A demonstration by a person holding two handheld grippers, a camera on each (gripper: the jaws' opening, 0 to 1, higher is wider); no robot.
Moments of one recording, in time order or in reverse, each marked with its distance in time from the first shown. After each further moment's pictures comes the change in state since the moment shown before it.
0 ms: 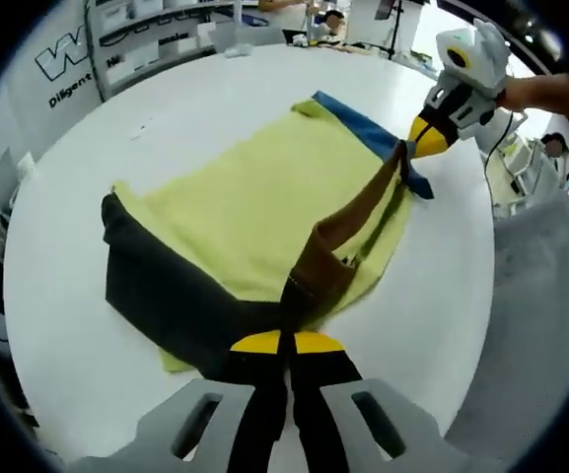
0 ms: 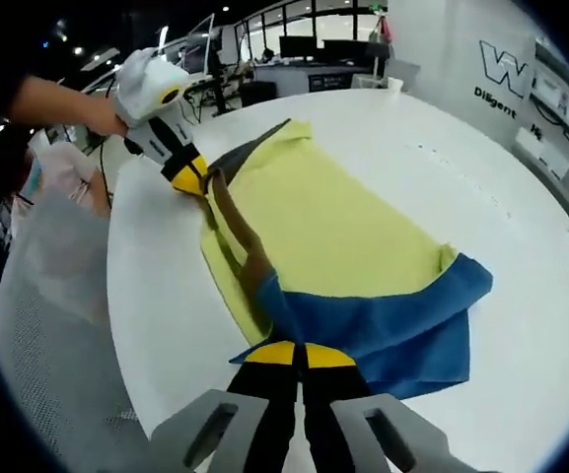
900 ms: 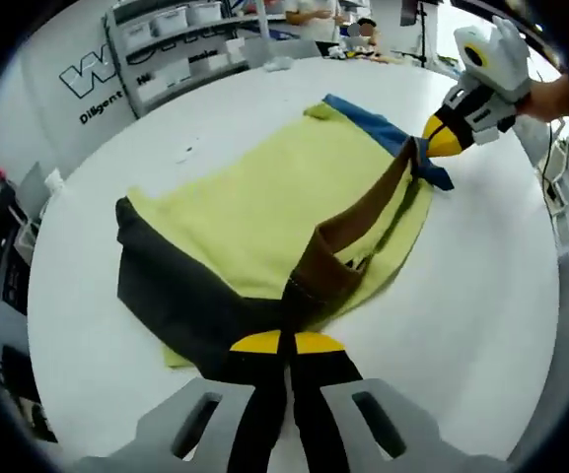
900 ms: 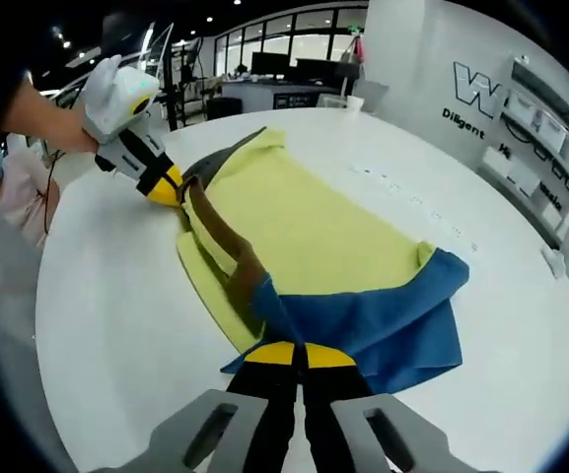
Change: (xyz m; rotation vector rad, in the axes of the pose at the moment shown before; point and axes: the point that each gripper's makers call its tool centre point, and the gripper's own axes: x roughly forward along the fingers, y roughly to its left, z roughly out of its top) left arm 0.039 0.077 0.060 -0.019 -0.046 0.188; right arm 0.044 -0.102 0.052 -0.013 -0.075 -0.182
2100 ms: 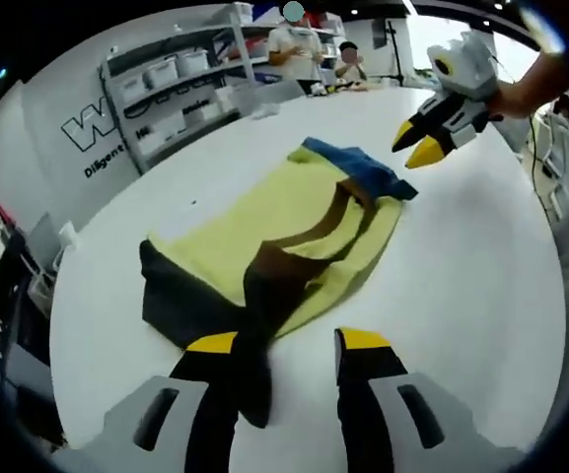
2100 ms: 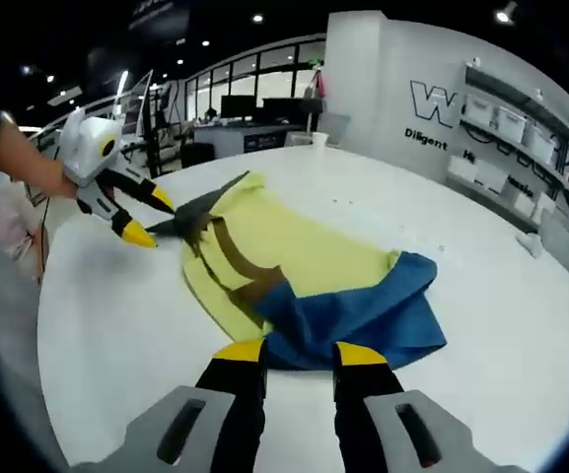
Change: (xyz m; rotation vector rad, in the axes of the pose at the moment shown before) left arm -0.017 0.004 0.010 0.179 -0.209 0.052; right arm -0.018 -0.003 0.006 0.111 -0.190 -0.080
